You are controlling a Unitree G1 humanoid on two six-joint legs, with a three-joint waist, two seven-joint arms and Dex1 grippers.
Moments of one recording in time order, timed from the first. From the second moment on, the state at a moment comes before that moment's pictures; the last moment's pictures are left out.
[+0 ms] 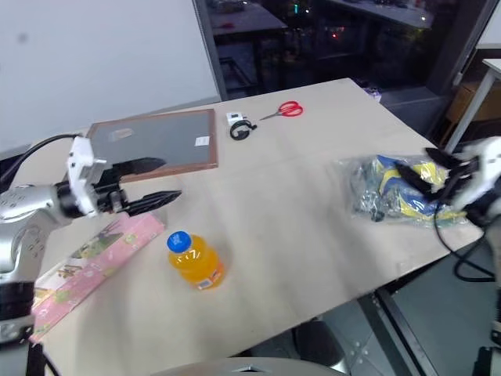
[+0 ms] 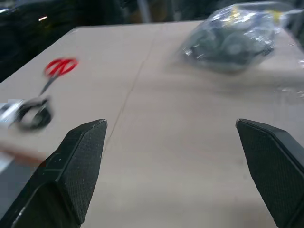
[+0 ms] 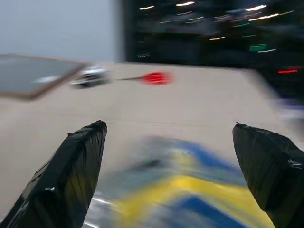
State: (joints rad) left arm -0.18 0.88 0.36 -0.11 -0.55 0.43 -1.15; right arm -0.23 -0.70 -0.35 0.00 0.58 0.42 0.87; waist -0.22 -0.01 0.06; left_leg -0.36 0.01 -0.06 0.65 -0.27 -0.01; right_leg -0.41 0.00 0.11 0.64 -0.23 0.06
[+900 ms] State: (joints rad) left arm 0.21 0.98 0.48 -0.01 -0.26 0.29 -1.05; right arm -0.39 -0.74 -0.15 -0.10 0.77 0.50 1.39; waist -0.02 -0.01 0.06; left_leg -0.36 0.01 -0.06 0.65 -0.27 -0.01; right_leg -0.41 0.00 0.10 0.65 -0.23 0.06
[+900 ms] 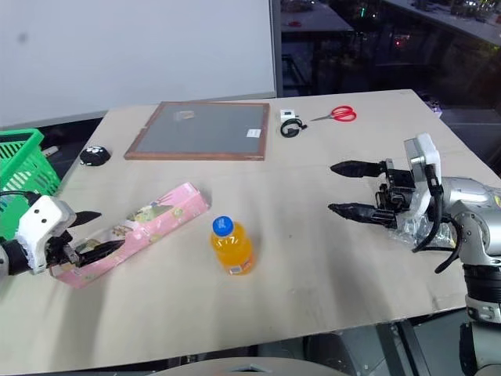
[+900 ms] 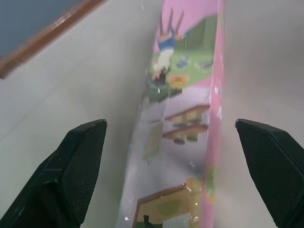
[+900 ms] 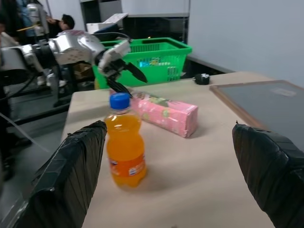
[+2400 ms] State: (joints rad) left arm -0.46 1.20 0.30 0.63 0.02 0.01 -0.61; right arm -0.47 -0.67 -0.15 -0.10 0.77 0.45 1.33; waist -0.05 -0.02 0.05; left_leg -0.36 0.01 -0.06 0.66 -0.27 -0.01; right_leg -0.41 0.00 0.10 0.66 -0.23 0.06
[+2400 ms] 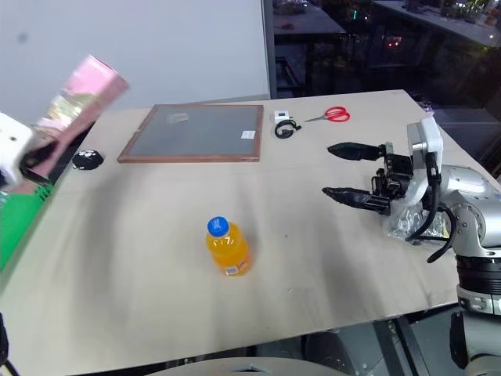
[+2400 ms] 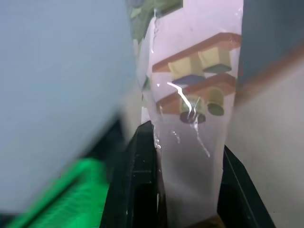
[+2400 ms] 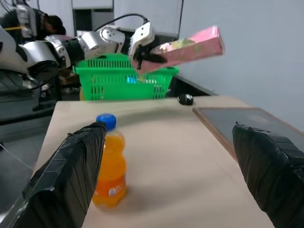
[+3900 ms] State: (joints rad) left arm -0.66 1.23 0.53 0.97 -0.19 0.30 -0.34; right arm -0.49 -0.65 -0.12 -0.10 0.77 0.47 1.31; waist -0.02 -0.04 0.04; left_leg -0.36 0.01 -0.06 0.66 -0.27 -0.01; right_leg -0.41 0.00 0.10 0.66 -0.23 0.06
